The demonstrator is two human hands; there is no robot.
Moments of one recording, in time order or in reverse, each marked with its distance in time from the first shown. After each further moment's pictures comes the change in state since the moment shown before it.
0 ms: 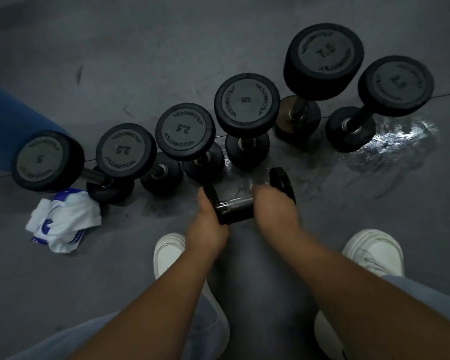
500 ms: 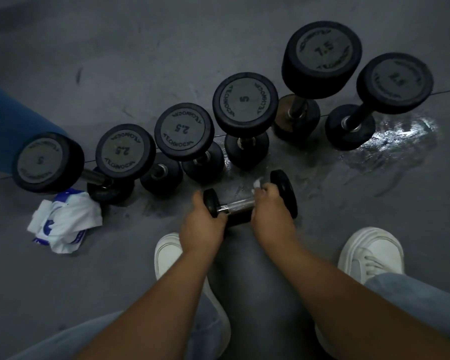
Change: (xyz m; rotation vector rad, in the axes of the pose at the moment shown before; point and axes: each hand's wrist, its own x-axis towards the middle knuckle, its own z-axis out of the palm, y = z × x) left_hand -0.001 0.004 -0.006 0.045 0.106 -0.059; right_hand -0.021 -0.001 0.017 0.208 0.068 -0.019
